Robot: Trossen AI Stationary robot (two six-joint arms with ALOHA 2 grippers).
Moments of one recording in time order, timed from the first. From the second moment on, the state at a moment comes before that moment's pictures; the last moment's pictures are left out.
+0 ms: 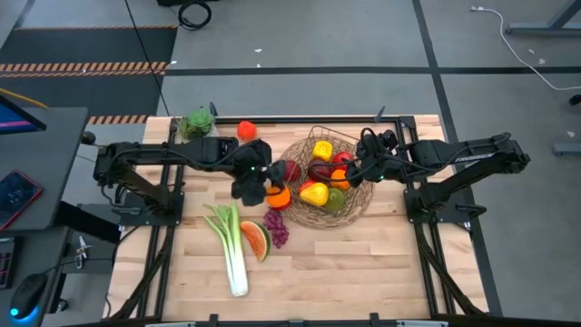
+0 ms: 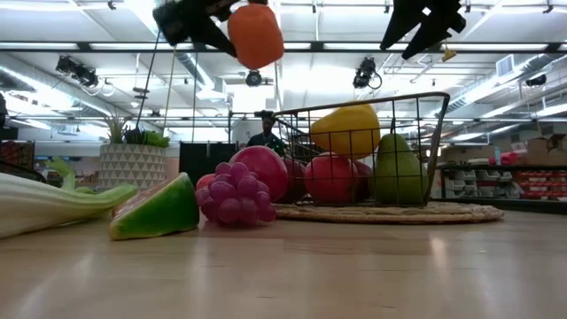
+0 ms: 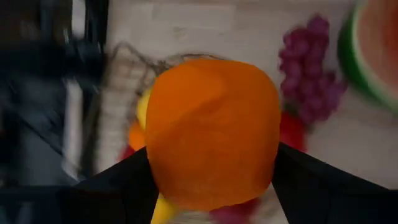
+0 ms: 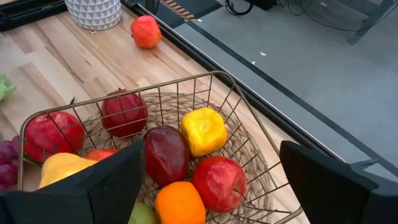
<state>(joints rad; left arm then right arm) 0.06 1.51 1.42 -0.79 0.13 1.45 0.14 1.16 1.19 -0.98 0.76 0.65</state>
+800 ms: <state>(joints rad) -0.02 1.51 1.42 -0.53 0.13 2.18 0.14 1.16 1.19 -0.98 0.76 0.65</state>
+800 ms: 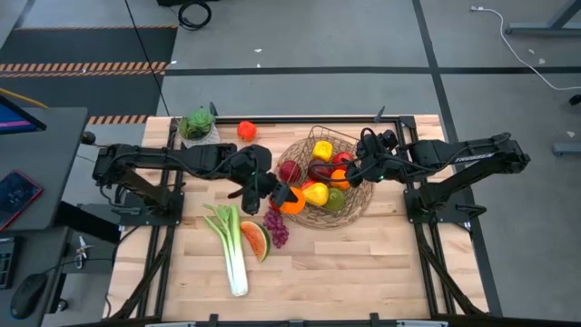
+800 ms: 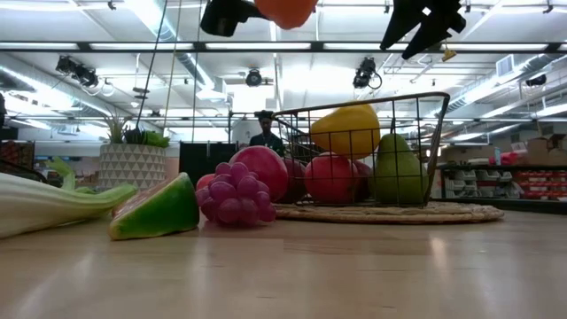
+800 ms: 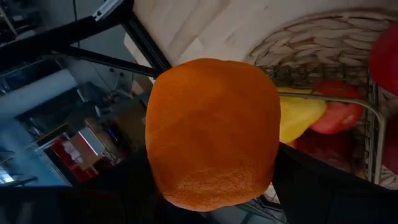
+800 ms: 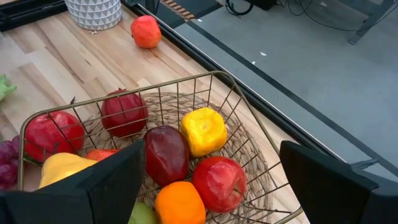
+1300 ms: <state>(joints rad) 0.10 1.51 1.42 -0.56 0.13 0.55 0.14 1.16 1.19 -0.97 0.75 0.66</state>
